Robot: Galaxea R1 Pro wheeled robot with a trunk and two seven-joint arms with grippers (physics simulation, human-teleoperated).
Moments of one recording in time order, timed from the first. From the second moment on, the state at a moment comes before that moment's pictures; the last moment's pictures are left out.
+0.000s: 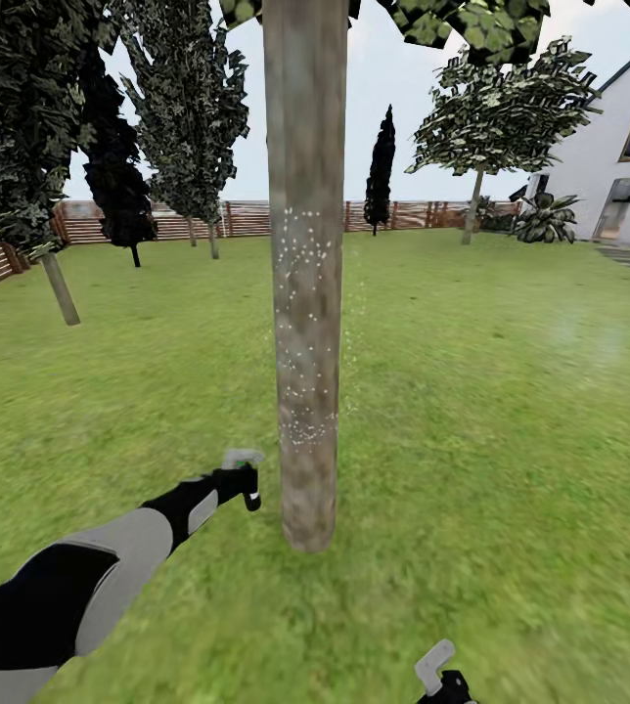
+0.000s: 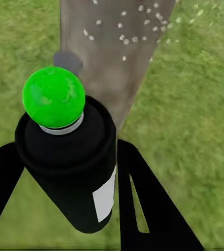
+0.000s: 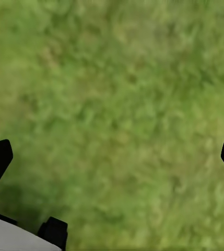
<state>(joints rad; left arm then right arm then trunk) -1.05 -0.05 -0.18 -0.03 0.21 0.02 -0.22 -0.53 0.02 0.10 0.05 0.40 -0.12 -0.01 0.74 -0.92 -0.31</state>
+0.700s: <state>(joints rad) -1.01 -0.04 -0.18 -0.03 0.22 0.01 -0.22 -0.45 0.02 0.10 0.05 0.40 -0.12 0.00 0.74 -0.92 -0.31</state>
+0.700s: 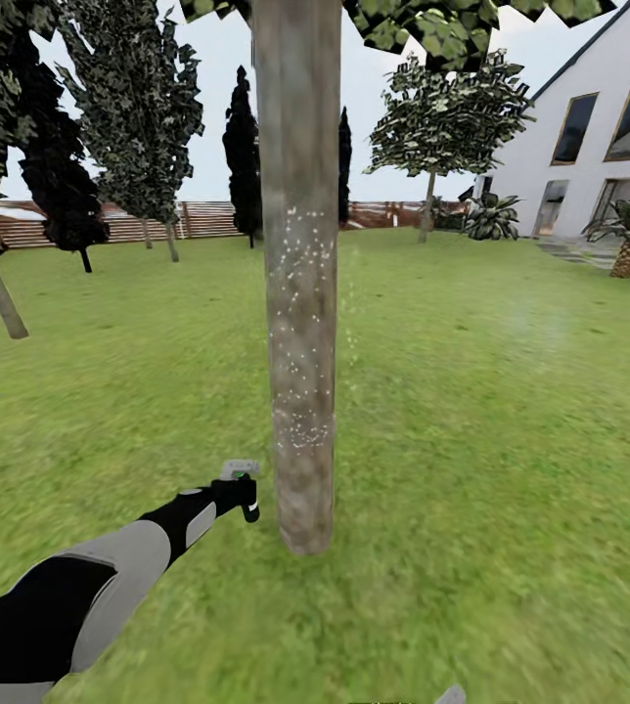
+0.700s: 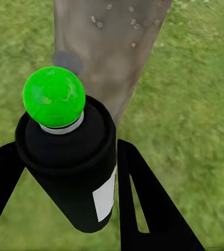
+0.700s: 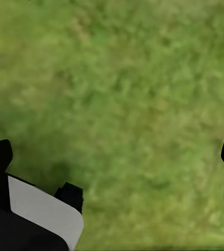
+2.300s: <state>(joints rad) -1.01 -0.04 -0.18 -0.03 0.22 0.01 -0.22 -0.44 -0.04 0.09 0.05 0.38 -0.12 0.00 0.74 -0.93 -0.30</state>
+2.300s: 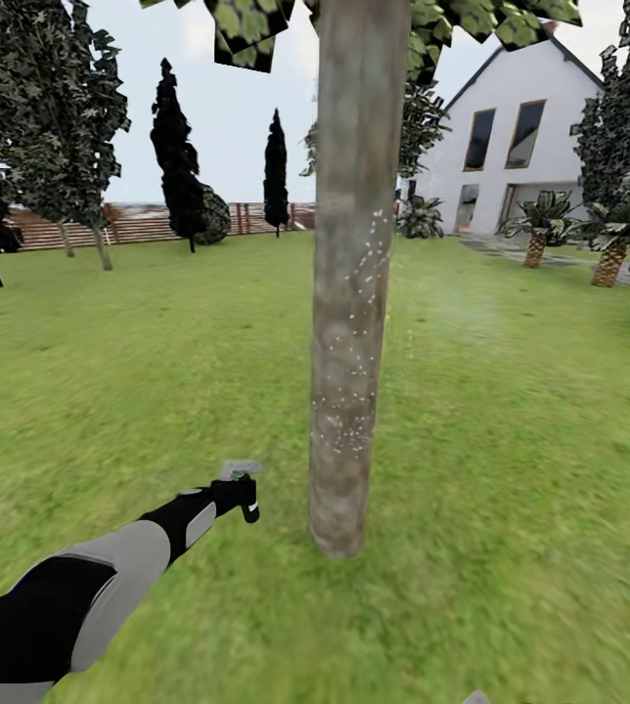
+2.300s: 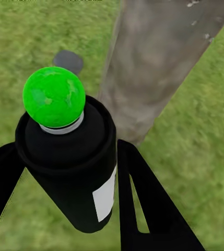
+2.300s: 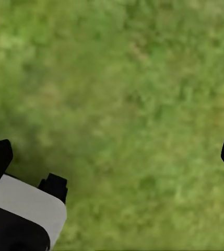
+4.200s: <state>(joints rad) -1.10 -0.15 -0.19 -0.81 0.26 0.90 -0.23 -0.44 0.03 0.10 -0.12 0.39 -0.12 0.00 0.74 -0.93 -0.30</state>
